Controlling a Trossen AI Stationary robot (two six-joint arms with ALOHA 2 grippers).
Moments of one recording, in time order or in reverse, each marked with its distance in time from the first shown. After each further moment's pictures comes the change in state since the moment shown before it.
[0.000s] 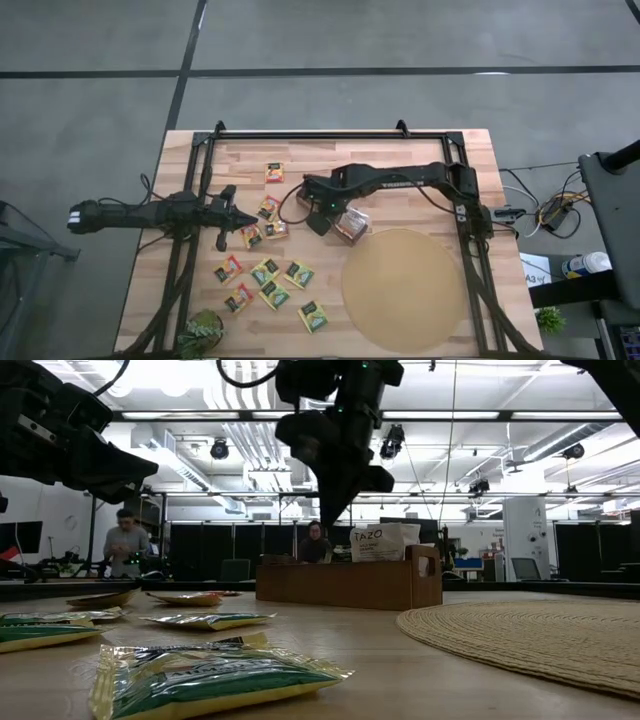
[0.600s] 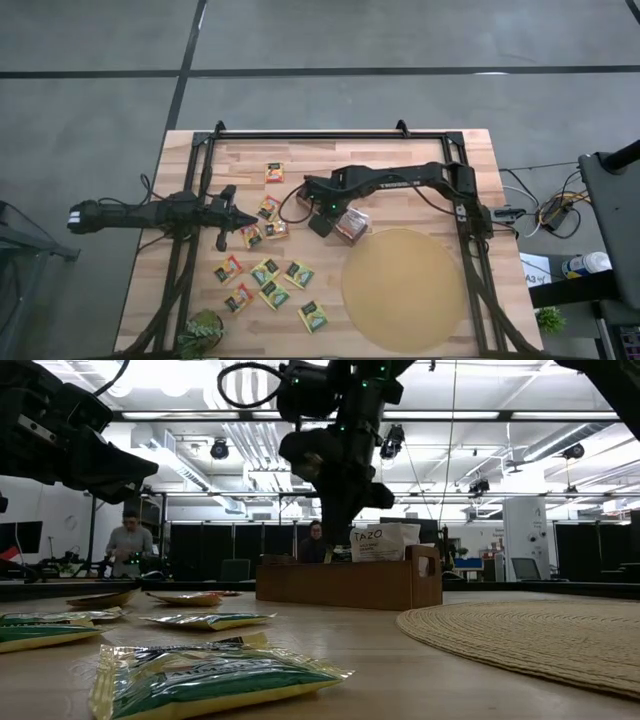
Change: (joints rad) left arm 0.000 0.000 0.000 0.000 0.000 0.000; right arm -0.018 0.011 -0.069 0.060 -0.053 -0.044
